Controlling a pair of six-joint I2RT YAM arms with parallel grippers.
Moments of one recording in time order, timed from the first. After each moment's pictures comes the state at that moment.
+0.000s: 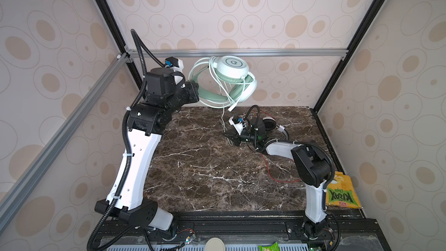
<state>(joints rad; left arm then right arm) -0.30 1.48 2.08 -0.86 0.05 -0.41 0.54 1.95 1.18 0.52 -0.71 -0.01</state>
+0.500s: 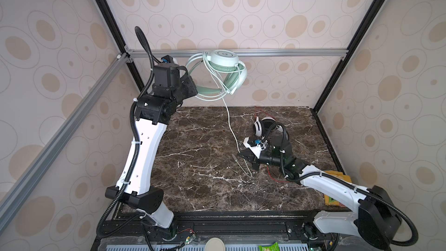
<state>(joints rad) -0.28 1.61 2.19 -0.93 -0.15 -0.50 0.67 1.20 0.72 0.14 -0.51 -0.21</state>
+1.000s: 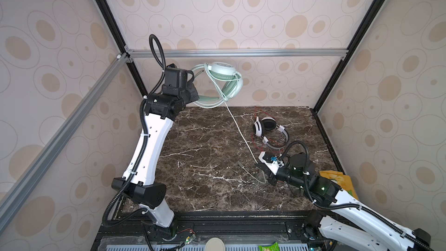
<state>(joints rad) -0.28 1.66 2.13 -0.99 -0.25 -0.52 0.78 0.77 0.65 -0.25 -0.13 -0.26</state>
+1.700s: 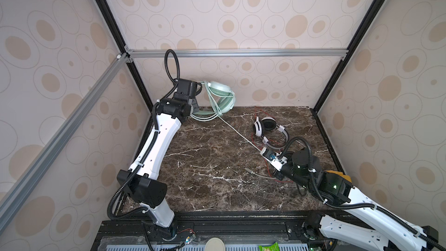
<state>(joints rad) -0.31 1.68 1.95 -1.01 -0.49 -0.52 0.90 0.82 0.91 -0.49 0.24 -0.46</state>
